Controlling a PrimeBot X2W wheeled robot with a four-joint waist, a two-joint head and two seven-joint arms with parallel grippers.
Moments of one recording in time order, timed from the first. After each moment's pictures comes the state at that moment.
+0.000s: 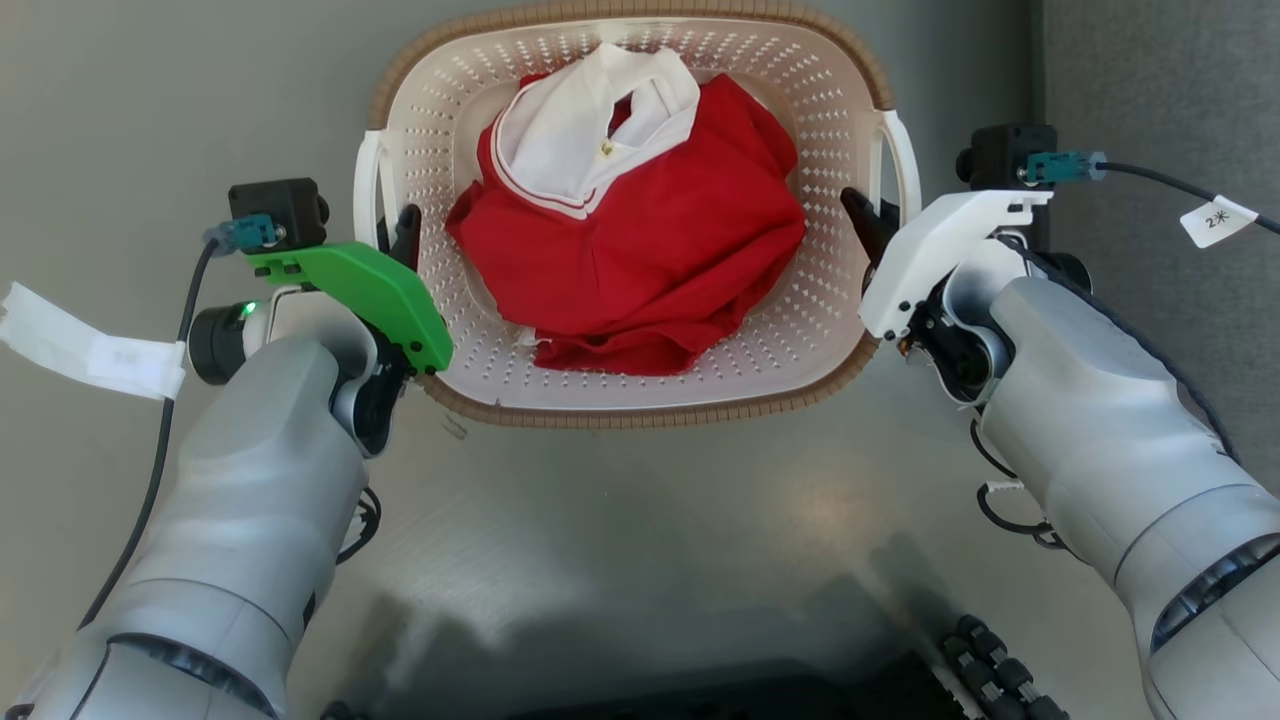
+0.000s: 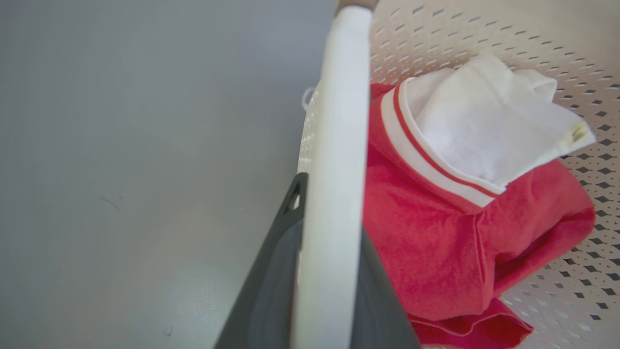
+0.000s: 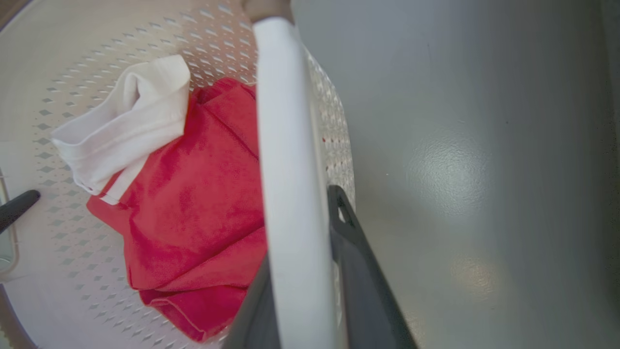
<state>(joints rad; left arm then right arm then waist) -0.95 0.02 -0.74 1.16 -0.96 -0.12 -0.20 -0.92 -0.11 0.86 1.08 1.03 0.11 -0.08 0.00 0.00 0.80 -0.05</state>
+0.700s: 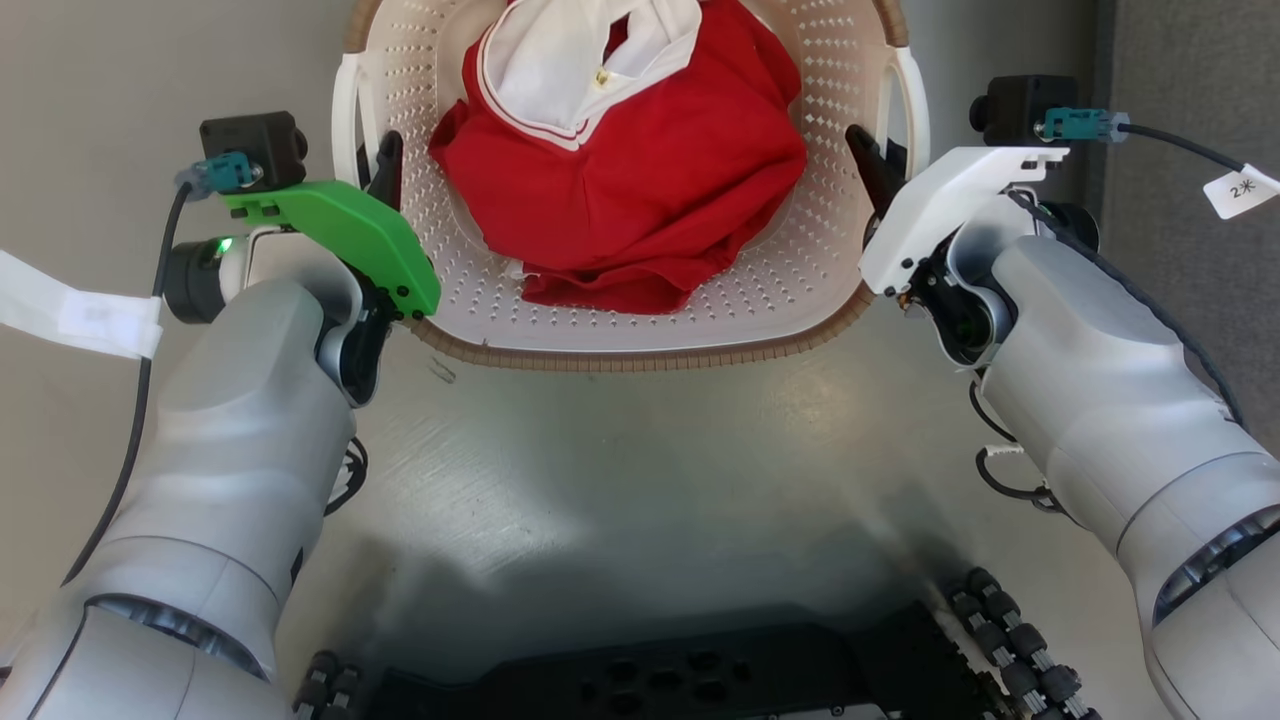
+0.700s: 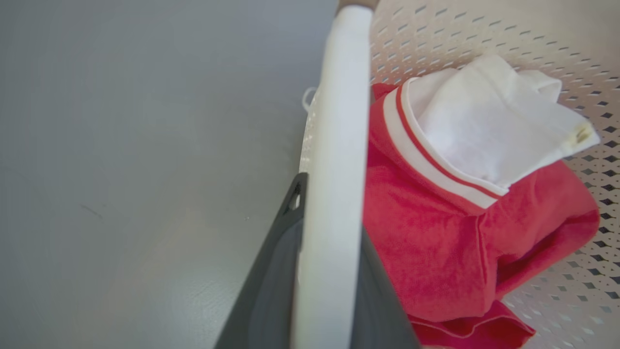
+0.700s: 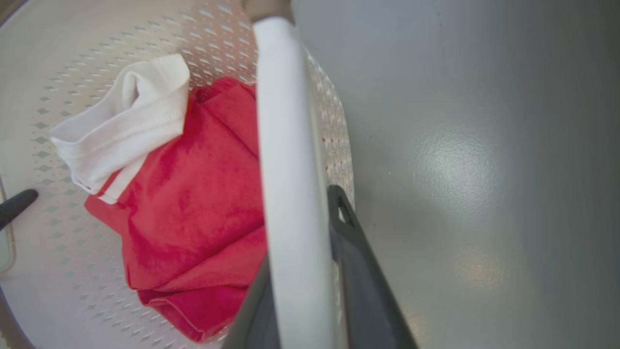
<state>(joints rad) -1.03 0.02 -0.74 1.17 -0.93 -0.12 -0.24 -0.98 -0.11 0.87 1.08 1.04 0.11 -0.15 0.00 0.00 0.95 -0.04</state>
